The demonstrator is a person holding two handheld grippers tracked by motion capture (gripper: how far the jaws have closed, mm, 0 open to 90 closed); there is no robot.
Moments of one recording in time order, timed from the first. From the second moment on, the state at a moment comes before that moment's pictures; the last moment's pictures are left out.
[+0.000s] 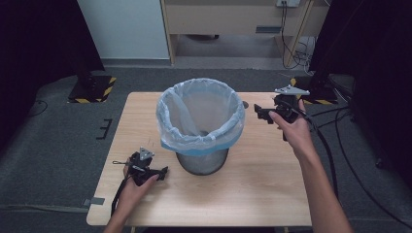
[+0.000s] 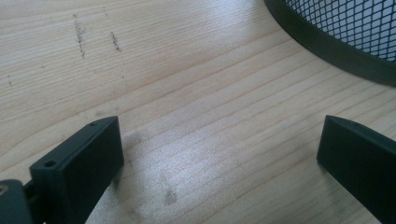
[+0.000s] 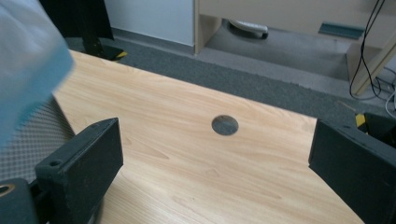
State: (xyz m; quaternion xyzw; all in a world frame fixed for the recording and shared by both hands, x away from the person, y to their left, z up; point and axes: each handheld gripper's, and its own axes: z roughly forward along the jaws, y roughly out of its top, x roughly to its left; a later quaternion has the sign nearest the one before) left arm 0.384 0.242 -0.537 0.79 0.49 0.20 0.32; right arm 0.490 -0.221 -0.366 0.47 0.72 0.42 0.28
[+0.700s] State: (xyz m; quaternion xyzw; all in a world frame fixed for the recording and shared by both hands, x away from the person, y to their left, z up) left arm 0.384 0.242 -0.537 0.79 0.49 0.20 0.32; right arm 0.497 -0.223 -0.427 0.49 0.74 0.39 0.26
